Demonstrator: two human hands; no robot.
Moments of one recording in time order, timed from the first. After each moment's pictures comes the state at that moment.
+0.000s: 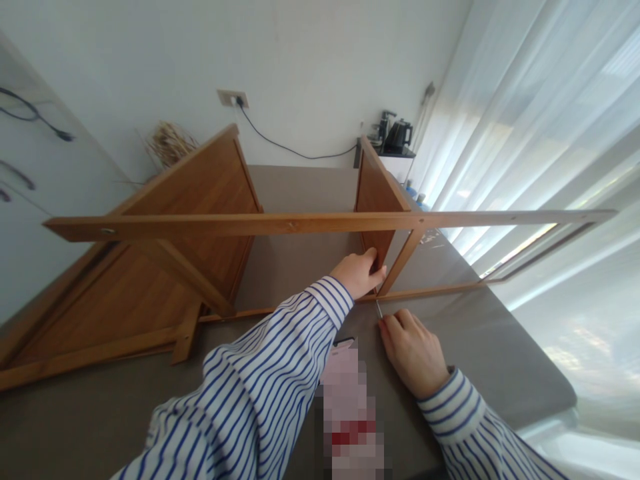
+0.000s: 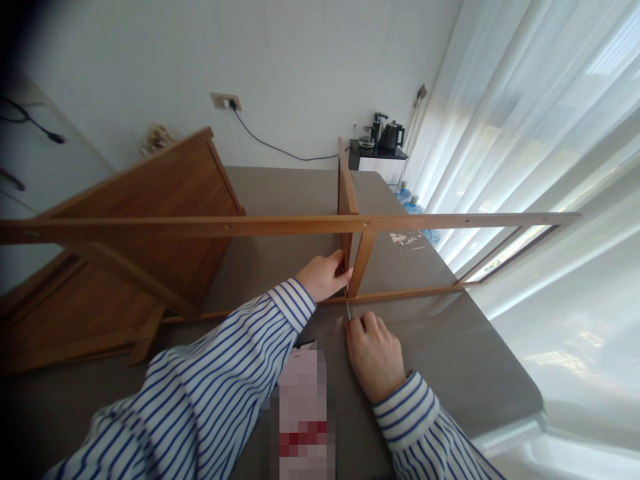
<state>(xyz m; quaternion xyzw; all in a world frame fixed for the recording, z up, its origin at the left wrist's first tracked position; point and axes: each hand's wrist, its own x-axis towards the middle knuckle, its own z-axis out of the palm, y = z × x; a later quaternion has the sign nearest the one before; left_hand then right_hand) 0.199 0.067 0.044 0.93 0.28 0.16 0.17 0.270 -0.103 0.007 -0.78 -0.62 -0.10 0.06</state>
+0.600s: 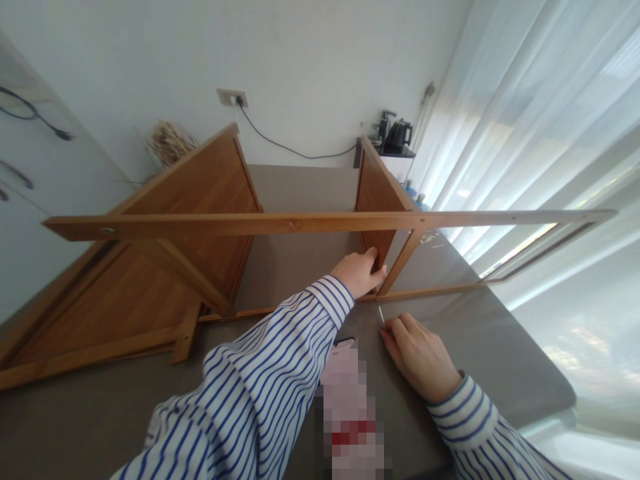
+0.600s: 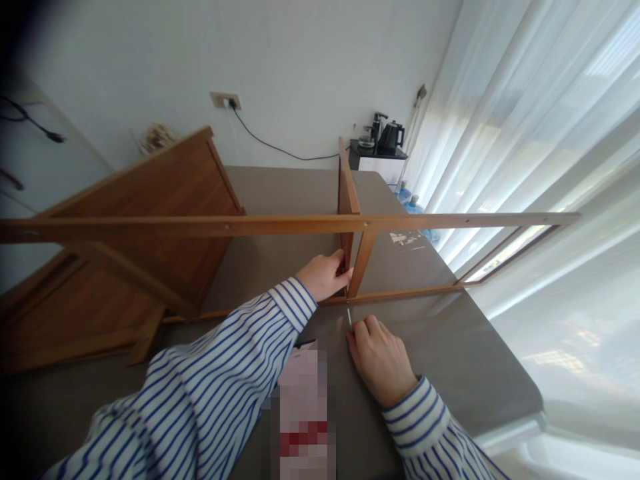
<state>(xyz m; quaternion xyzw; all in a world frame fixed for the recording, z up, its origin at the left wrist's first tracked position) 0.200 0.067 0.046 0.94 0.27 0.14 0.15 0.280 -0.112 0.010 -0.75 -0.66 -0.06 0.04</state>
